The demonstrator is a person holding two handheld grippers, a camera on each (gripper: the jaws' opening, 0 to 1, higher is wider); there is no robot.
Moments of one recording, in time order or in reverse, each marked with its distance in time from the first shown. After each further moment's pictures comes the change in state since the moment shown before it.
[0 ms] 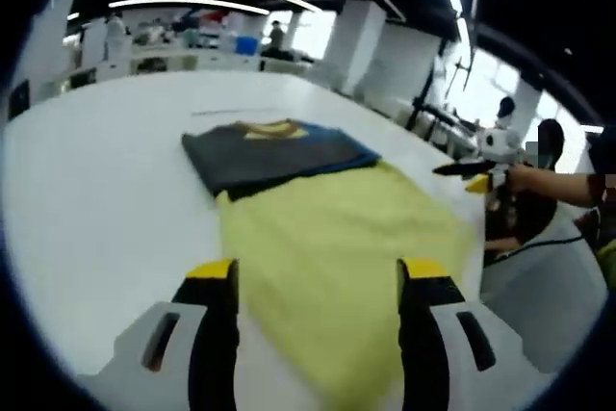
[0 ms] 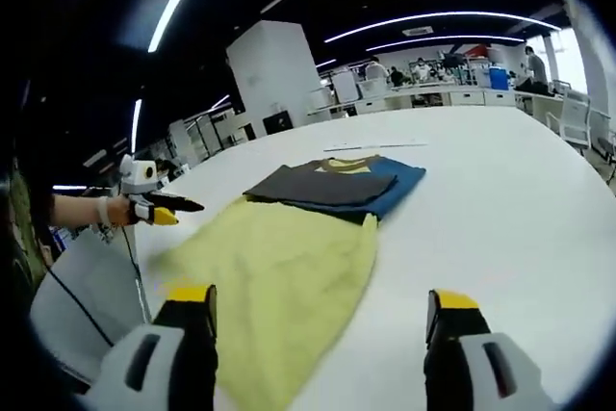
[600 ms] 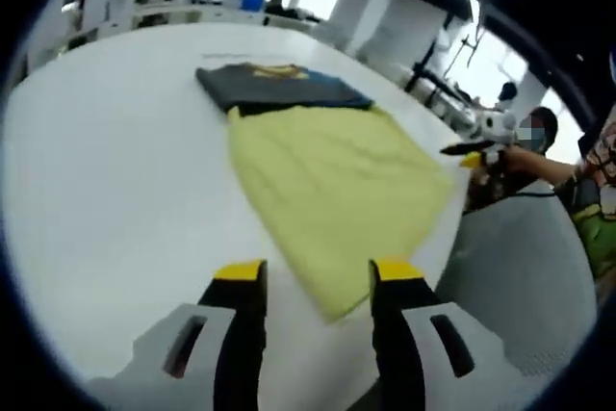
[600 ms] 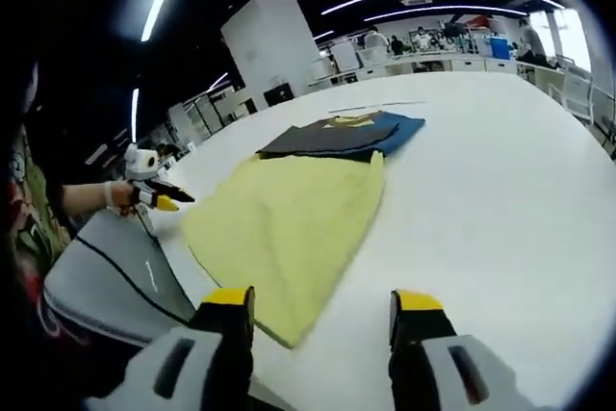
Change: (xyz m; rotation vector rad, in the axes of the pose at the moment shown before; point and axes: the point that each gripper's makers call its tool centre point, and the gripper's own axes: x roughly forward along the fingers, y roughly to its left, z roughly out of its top) left arm -0.046 -0.020 -0.064 -0.085 0.176 -0.028; right arm -0.037 0.013 -0.058 0.078 0.143 0.013
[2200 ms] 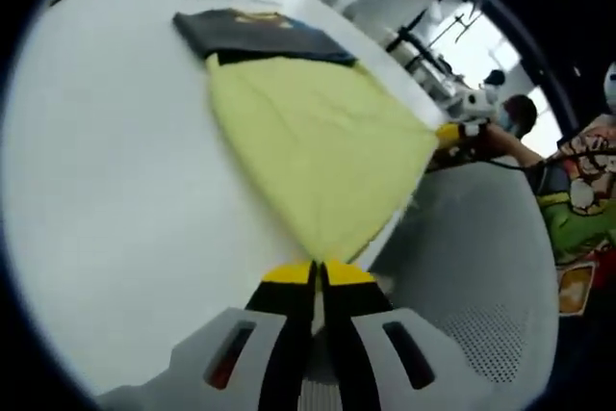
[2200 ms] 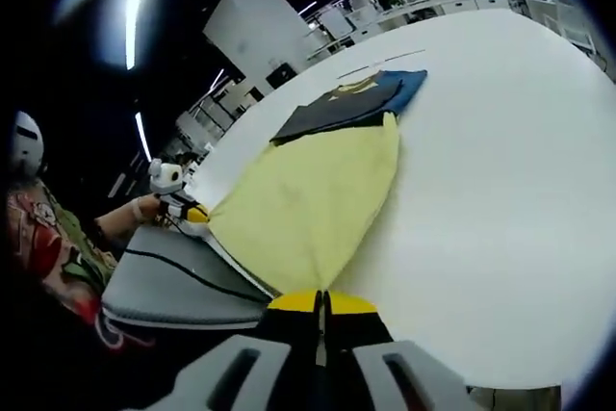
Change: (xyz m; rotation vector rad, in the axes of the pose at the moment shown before) left arm -0.023 -0.035 -0.044 -0.081 0.255 -0.146; right arm -0.029 0.035 -0.023 0.218 0.123 0.160
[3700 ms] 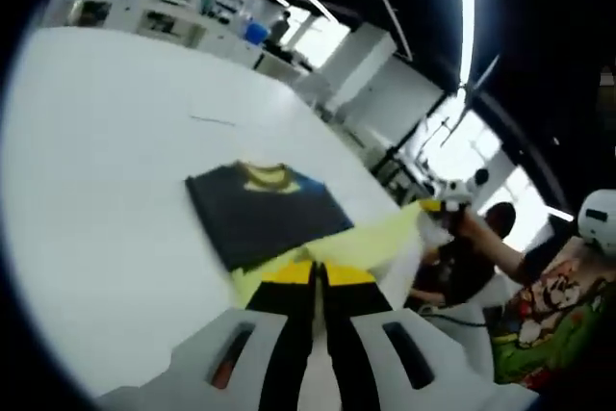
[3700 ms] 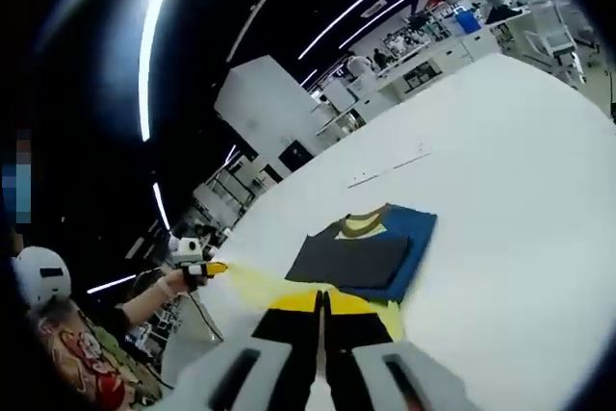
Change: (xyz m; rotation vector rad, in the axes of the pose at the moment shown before) left arm -0.058 0.017 0.194 -0.066 -0.477 -0.064; right arm -0.023 0.029 0.203 0.045 -0.350 0.081
